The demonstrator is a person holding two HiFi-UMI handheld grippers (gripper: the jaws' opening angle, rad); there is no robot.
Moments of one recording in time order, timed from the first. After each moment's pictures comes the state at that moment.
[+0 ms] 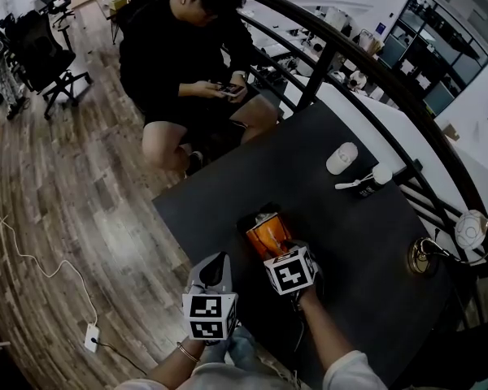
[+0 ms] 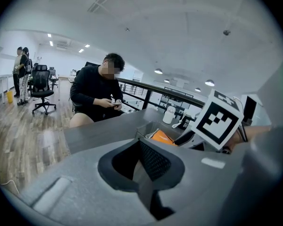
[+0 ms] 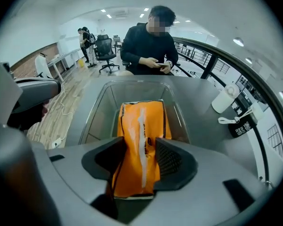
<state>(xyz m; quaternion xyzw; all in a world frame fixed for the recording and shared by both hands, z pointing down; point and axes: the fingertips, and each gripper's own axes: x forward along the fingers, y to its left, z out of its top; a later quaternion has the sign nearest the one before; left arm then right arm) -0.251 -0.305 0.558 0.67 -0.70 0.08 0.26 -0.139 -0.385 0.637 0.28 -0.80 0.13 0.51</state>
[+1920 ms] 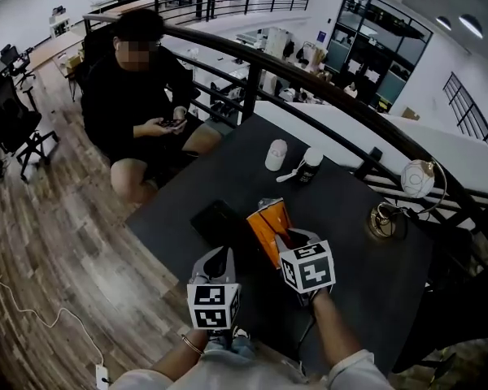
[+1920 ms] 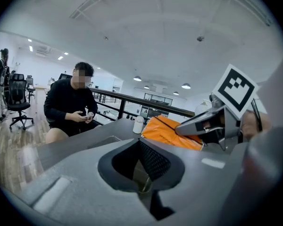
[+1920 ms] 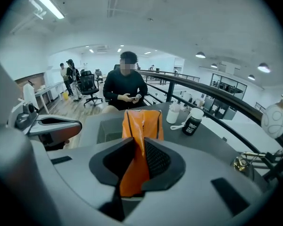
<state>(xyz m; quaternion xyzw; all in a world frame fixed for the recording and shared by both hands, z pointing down) -0.129 -0.304 0.481 0.75 -0.63 0.07 0.18 -0.011 -0.368 0.481 0.42 -0.84 0.12 0.33</state>
